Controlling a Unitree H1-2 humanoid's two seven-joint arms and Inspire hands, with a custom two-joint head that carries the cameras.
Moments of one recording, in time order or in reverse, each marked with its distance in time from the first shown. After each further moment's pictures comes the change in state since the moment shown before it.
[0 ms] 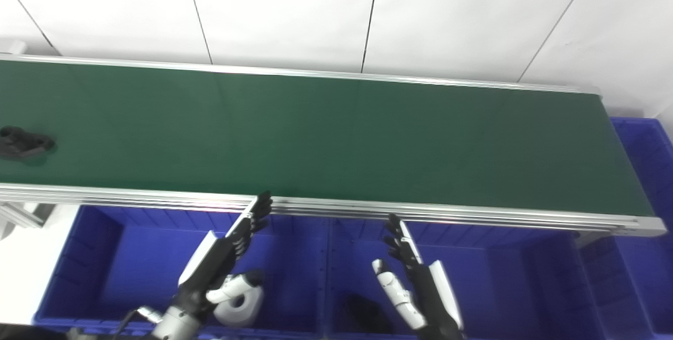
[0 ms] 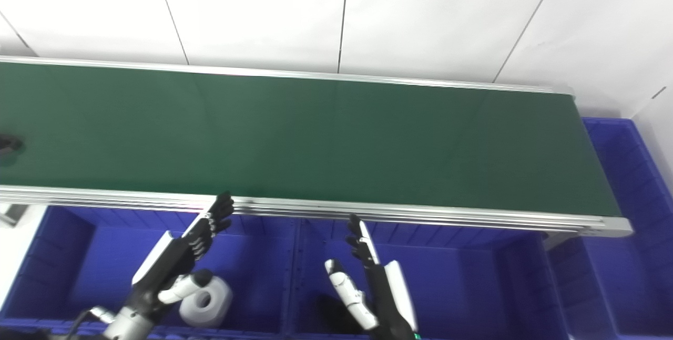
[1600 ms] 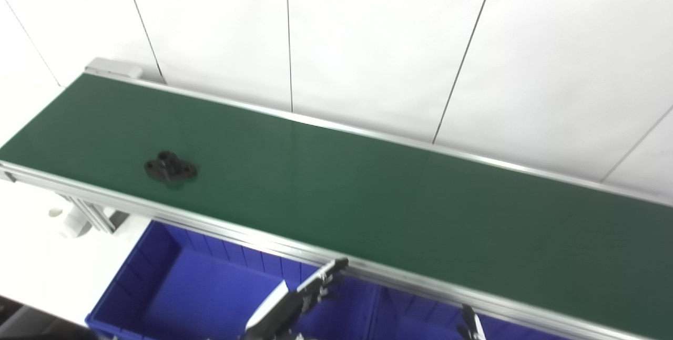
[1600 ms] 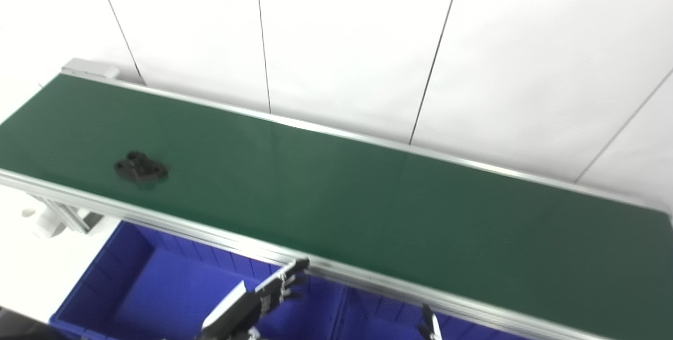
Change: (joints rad) left arm -0.034 -0.056 -0.026 0.093 0.078 -0.035 0.024; right arm -0.024 -0.043 -0.052 0.098 0.069 -0.123 -0.019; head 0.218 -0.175
